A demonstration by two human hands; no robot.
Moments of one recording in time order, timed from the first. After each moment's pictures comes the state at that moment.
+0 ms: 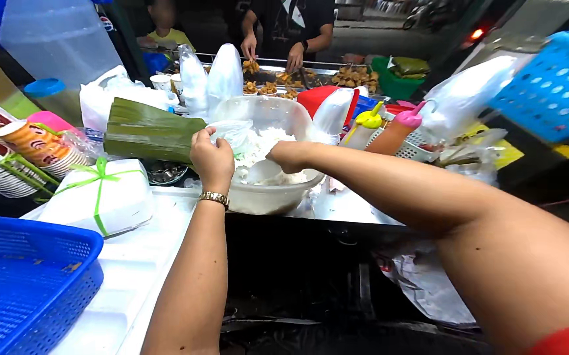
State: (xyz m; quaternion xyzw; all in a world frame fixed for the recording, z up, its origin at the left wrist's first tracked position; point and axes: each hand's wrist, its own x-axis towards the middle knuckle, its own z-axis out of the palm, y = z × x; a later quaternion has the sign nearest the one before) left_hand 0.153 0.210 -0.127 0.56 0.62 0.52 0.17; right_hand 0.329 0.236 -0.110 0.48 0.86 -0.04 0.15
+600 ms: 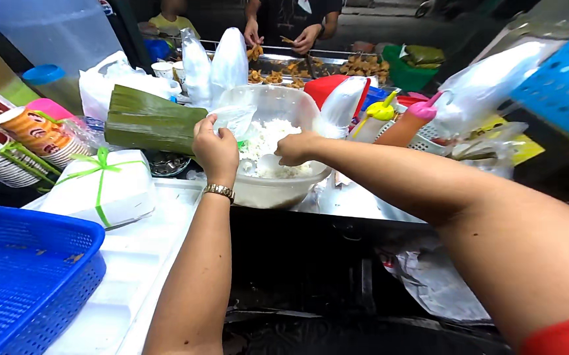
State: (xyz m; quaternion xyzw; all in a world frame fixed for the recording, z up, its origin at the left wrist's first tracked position) left_hand 0.156 0.210 -0.130 0.55 0.60 0.56 0.16; right_hand 0.330 0.254 -0.120 0.58 0.79 -0.07 0.20
